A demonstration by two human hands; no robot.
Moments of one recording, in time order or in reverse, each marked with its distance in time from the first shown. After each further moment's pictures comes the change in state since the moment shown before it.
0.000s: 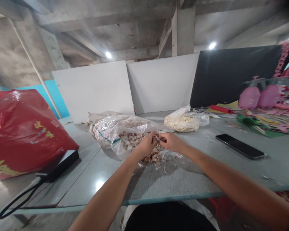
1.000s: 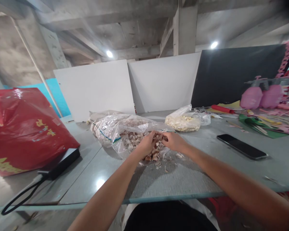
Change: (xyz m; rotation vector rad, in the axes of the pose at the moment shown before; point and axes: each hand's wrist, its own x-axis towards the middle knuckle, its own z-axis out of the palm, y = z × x) left_hand 0.000 0.000 0.002 -0.090 -0.017 -0.029; right_hand -0.001 0.003 -0.002 -0.164 0.014 0.114
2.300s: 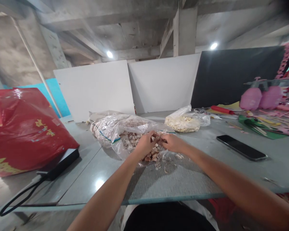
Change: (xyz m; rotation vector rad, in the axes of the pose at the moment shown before) left_hand 0.000 0.006 -0.004 0.171 0.130 -0.044; right_hand 0.001 0.003 -0.001 0.085 -0.140 -0.091
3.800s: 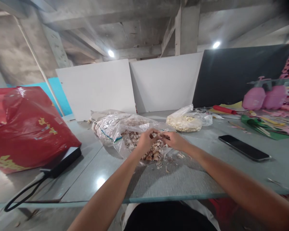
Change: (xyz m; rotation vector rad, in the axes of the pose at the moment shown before) left_hand 0.005 -0.006 -0.001 -0.235 0.072 -0.060; right_hand 0.002 0.004 0.002 0.176 0.095 -0.008
